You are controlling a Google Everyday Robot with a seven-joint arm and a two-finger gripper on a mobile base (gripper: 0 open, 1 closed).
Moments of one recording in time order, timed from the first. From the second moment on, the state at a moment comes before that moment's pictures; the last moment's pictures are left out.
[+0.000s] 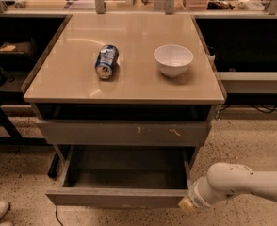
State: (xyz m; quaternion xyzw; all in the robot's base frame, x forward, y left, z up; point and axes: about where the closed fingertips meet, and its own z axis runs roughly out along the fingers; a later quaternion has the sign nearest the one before) arm 0.399 -0.173 0.428 -0.40 0.90 0.15 0.10
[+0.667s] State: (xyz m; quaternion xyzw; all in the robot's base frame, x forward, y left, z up) arm 0.428 -0.172 0.427 -0.38 0.90 0.14 0.15
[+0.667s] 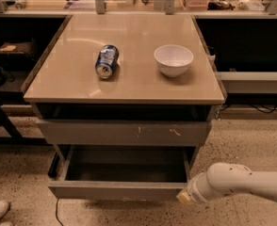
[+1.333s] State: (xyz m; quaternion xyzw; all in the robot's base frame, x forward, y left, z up) arm 0.452 -0.169 0.418 -0.36 0.90 0.14 0.18
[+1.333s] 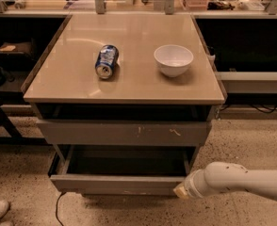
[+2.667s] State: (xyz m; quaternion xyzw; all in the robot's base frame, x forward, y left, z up) arm 0.516 -0.173 0.407 -0.32 0.91 0.14 0.23
